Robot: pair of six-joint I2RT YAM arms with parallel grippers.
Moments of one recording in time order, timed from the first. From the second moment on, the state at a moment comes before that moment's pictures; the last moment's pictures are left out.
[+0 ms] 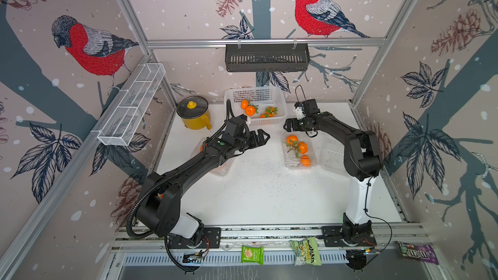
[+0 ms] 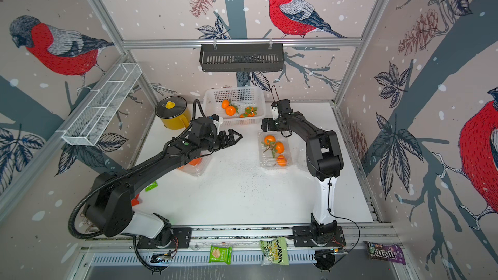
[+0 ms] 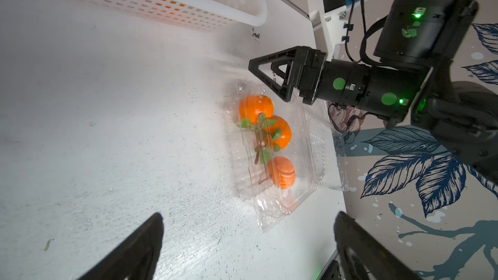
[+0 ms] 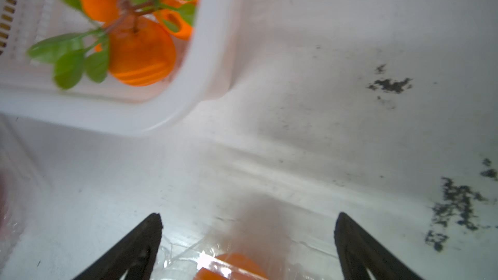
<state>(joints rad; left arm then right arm) -0.54 1.47 1.04 -0.18 0.34 -0.75 0.32 2.03 1.53 -0.44 -0.26 0.13</state>
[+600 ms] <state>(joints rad) -0.54 1.53 1.03 -0.12 0.39 -0.75 0.33 1.50 0.98 -0.35 -0.13 0.43</state>
